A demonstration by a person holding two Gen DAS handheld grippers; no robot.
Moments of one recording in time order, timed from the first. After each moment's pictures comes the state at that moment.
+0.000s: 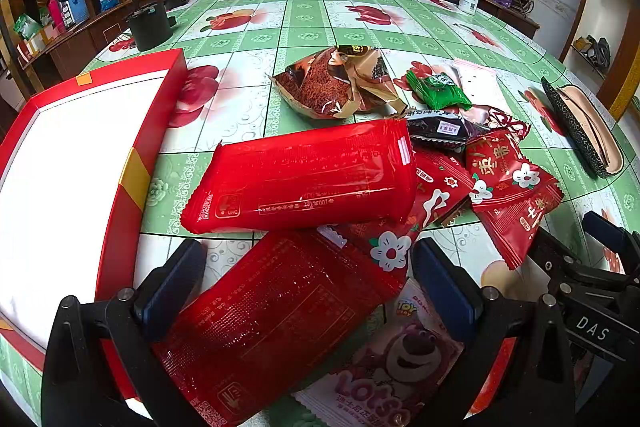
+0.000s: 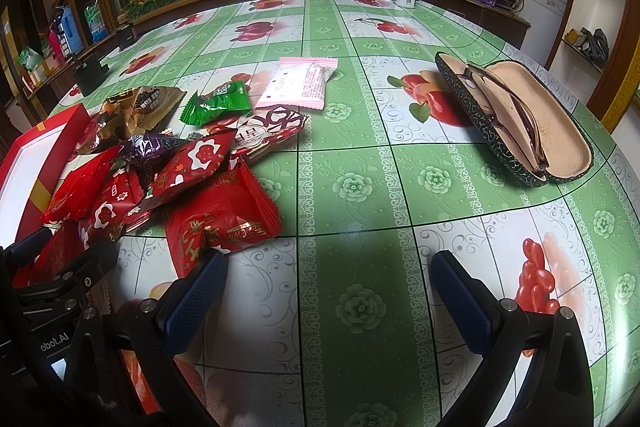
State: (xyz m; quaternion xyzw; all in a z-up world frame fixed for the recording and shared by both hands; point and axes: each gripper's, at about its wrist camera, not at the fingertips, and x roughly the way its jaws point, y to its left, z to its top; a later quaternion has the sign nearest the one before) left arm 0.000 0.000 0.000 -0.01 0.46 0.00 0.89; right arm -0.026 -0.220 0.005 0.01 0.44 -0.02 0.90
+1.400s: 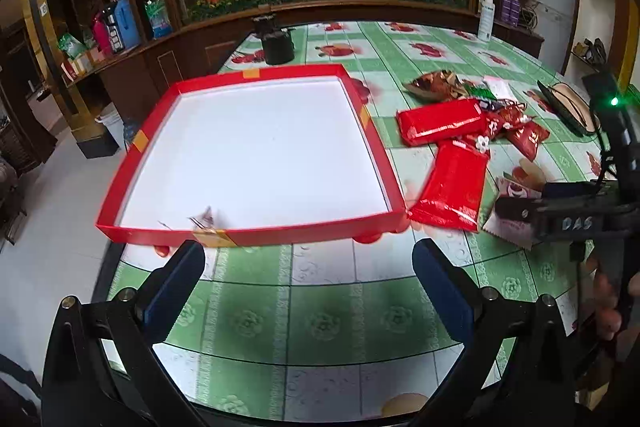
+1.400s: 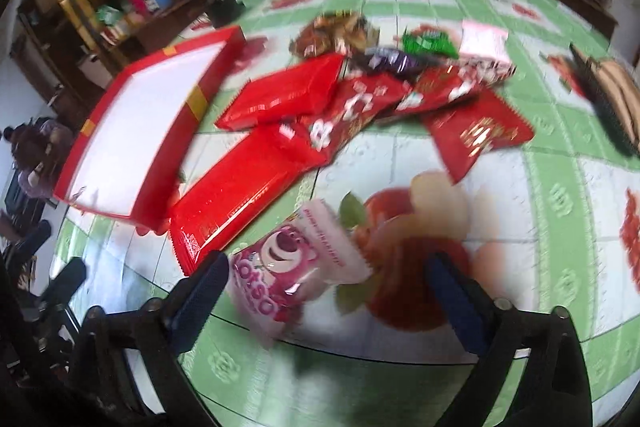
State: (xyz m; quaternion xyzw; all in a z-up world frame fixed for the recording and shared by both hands) left arm -0.142 0.130 0.052 0.03 0.39 0.04 0.92; right arm -0.084 -0.105 0.012 0.01 0.50 0.13 0.86
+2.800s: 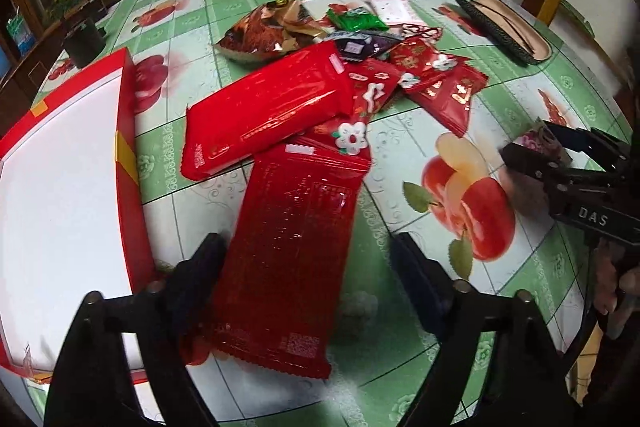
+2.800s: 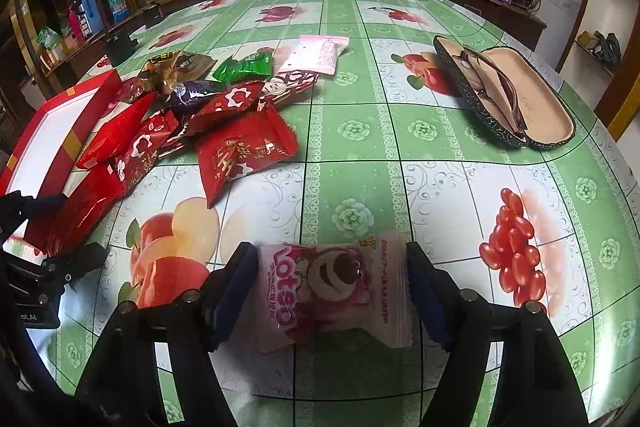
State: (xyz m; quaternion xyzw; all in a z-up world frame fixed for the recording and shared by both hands) left arm -0.032 0.010 0.006 0.09 0.50 -0.15 0.85; right arm -0.073 -0.224 0.011 -0.01 0.46 0.02 0.89
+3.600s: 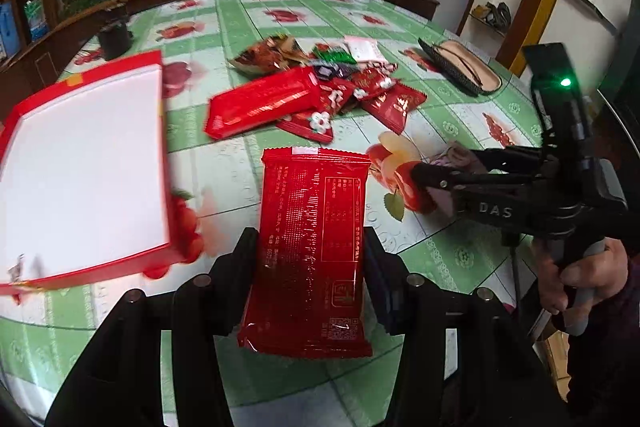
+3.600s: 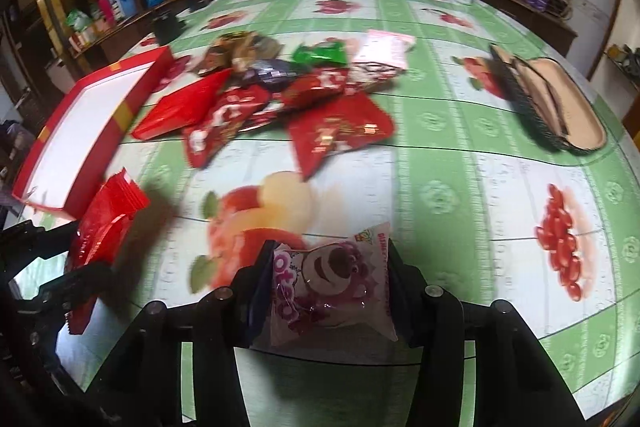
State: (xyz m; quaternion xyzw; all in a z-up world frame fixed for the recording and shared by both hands) left arm -0.107 0.042 0.040 0.02 0.44 -0.17 0.88; right arm -0.091 -0.170 0.015 -0.02 0.47 0.09 0.88
